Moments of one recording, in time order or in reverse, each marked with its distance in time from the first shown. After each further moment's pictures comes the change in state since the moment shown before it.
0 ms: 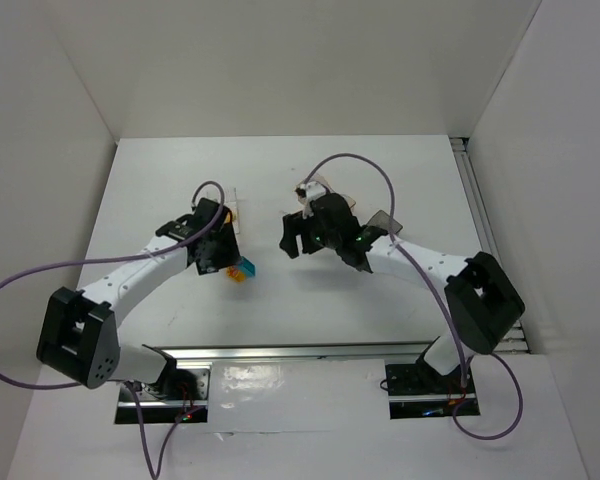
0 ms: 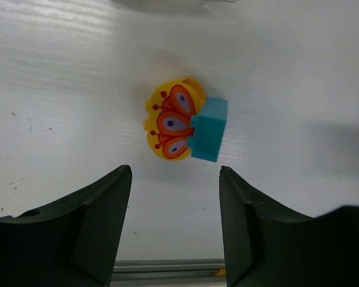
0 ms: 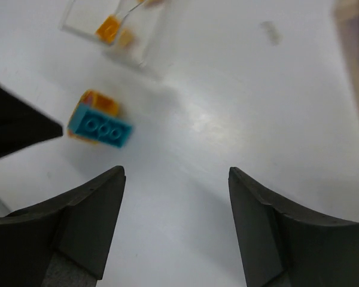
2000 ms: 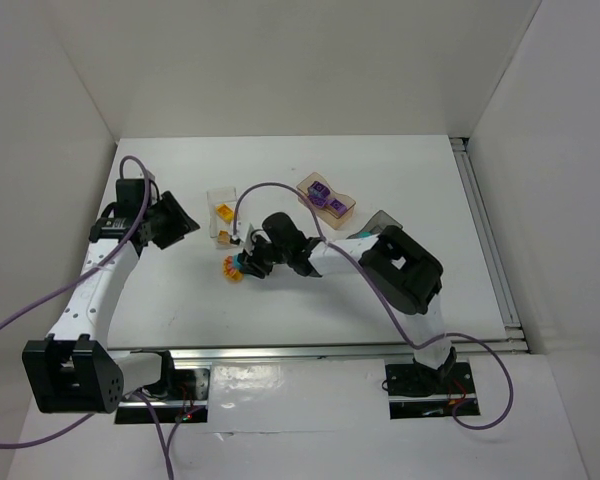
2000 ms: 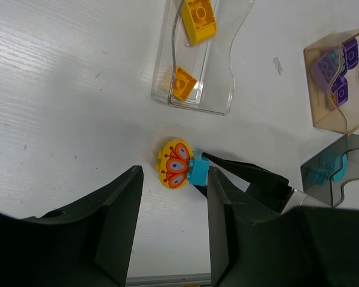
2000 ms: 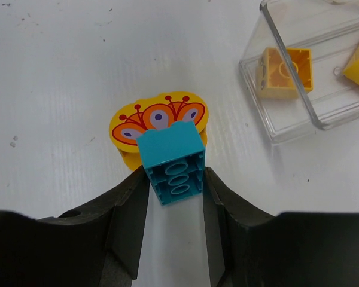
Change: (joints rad) left arm 0.438 -0.184 0.061 0.005 0.249 0.081; right arm 0.178 0.521 0.232 0.281 -0.384 -0.626
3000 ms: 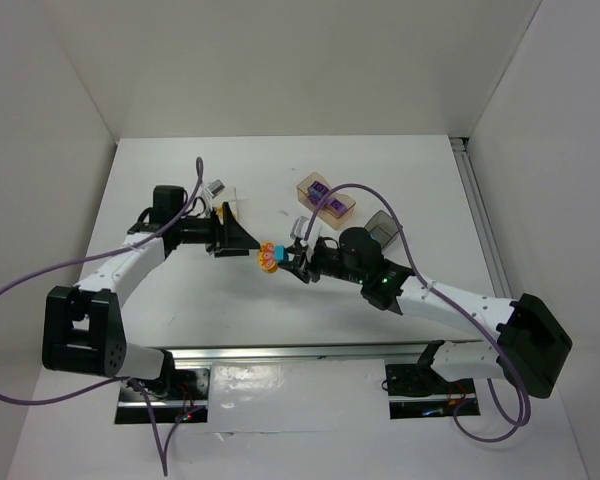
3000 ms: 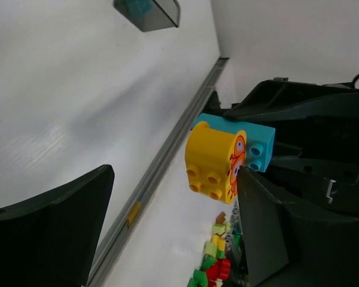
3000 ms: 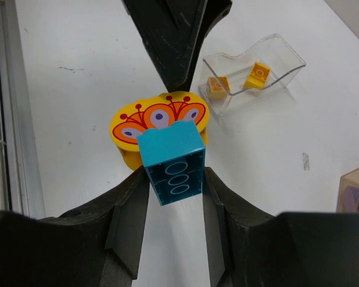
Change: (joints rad) left arm -0.121 0.197 -0.138 0.354 0.938 0.139; right arm -0.016 -0.830 -0.533 0.047 0.117 0.090
